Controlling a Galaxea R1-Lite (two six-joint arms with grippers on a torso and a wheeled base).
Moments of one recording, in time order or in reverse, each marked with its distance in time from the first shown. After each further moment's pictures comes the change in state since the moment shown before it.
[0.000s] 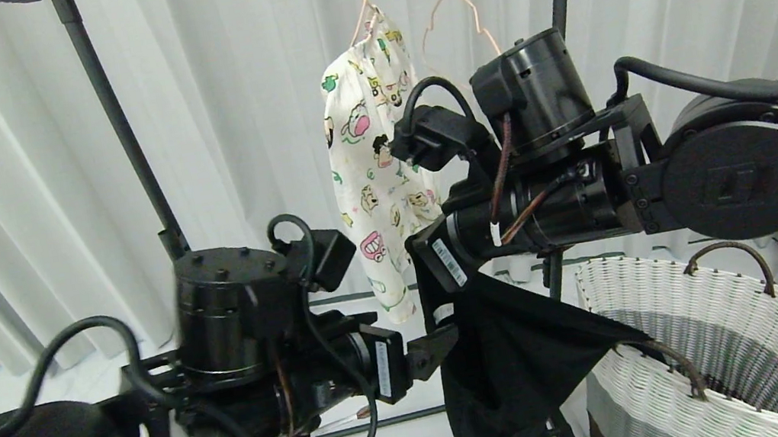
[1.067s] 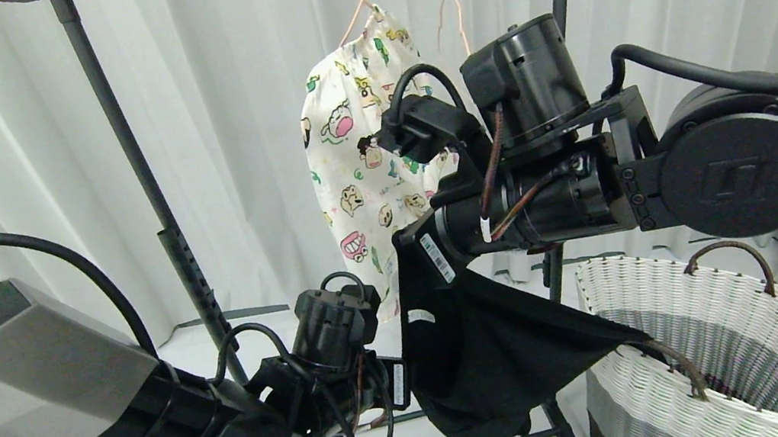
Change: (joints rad) left arm 0.082 0.323 -0.047 -0.002 0.171 -0.006; right arm 0.019 0.007 -0.035 0.000 -0.003 0.003
